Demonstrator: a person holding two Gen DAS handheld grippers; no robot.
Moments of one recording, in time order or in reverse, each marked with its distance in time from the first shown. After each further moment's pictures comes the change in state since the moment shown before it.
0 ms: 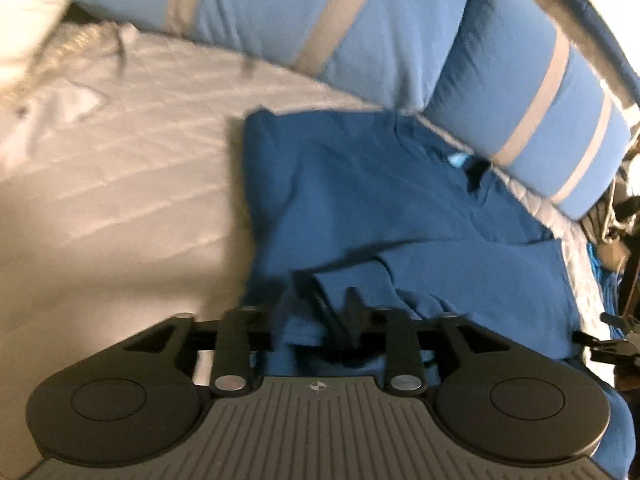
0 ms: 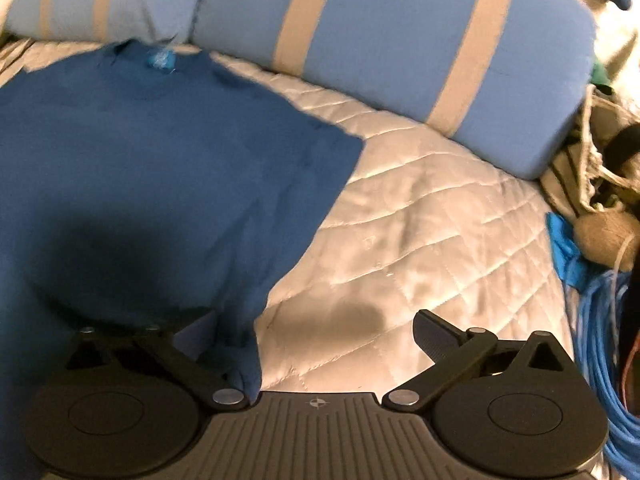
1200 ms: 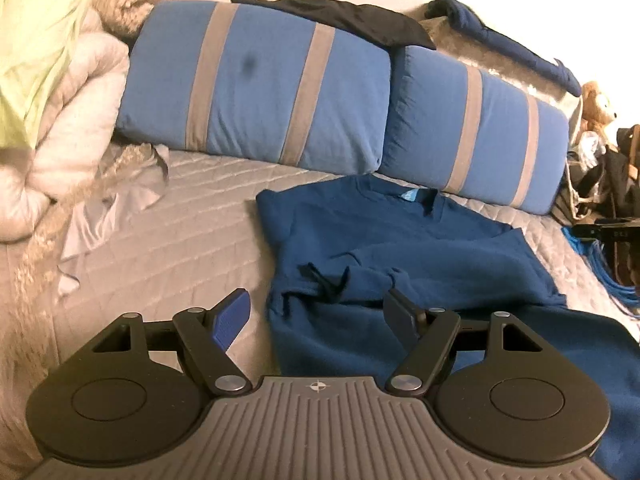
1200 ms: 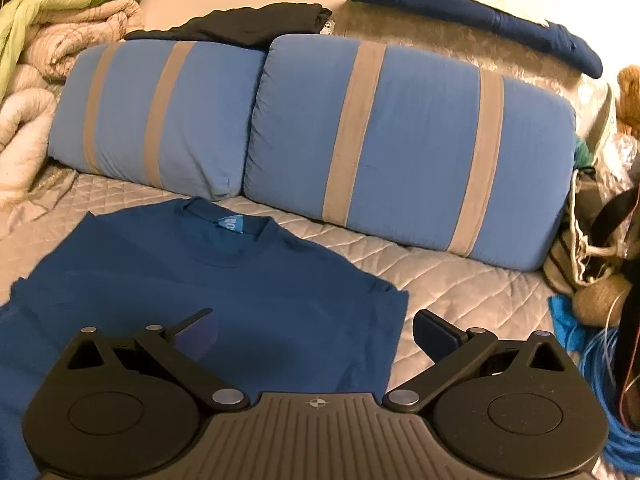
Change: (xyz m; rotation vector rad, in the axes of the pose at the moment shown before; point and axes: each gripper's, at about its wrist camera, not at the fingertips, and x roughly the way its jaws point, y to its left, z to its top) left arm -0.127 -0.034 -0.082 0.200 -0.254 0.043; right arm -0.119 0.031 0.059 0.122 -0.250 0.129
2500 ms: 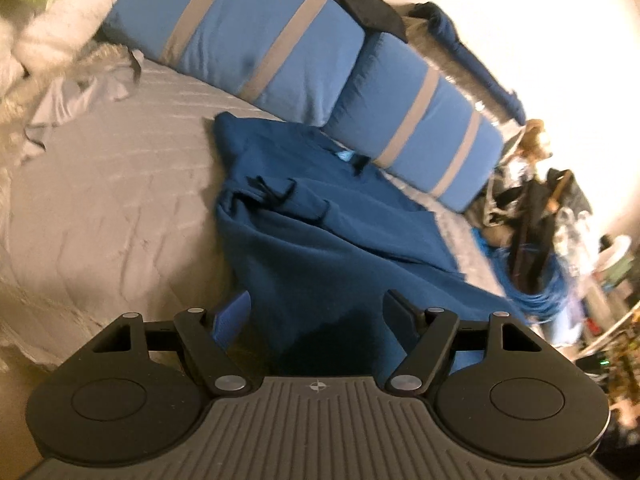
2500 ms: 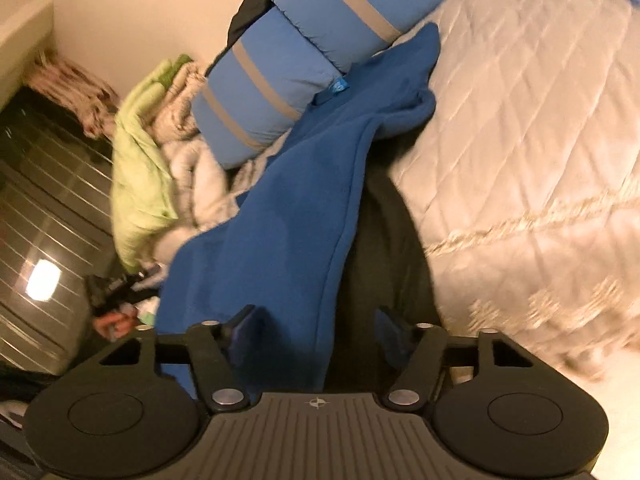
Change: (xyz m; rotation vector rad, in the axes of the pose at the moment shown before) left arm -0.043 0.044 -0.057 -0.261 0.110 -0.335; right arm -0.127 -0.117 -0.255 0.675 0.204 0.800
